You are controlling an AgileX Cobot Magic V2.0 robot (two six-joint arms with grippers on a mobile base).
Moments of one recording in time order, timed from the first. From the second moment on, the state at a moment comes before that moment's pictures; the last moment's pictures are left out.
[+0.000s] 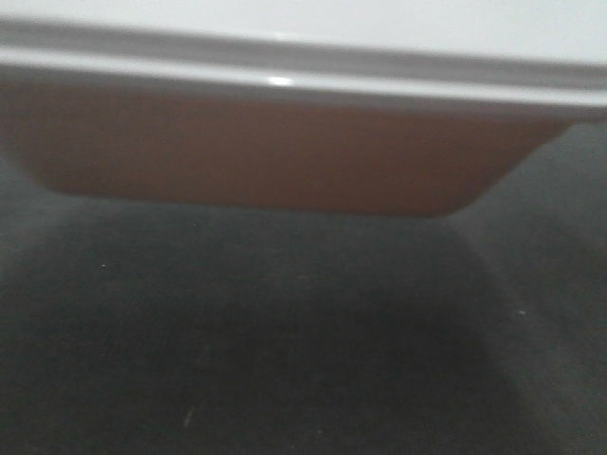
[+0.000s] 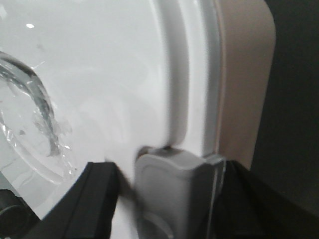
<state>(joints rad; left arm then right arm) 0.04 0.98 -1.00 -1.04 1.14 0.77 -0.10 1.07 -0.95 1.06 1.16 -0.66</state>
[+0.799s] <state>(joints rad) 0.04 0.88 -1.02 -1.01 1.15 0.75 -0.10 0.89 -0.95 1.07 1.16 -0.66</state>
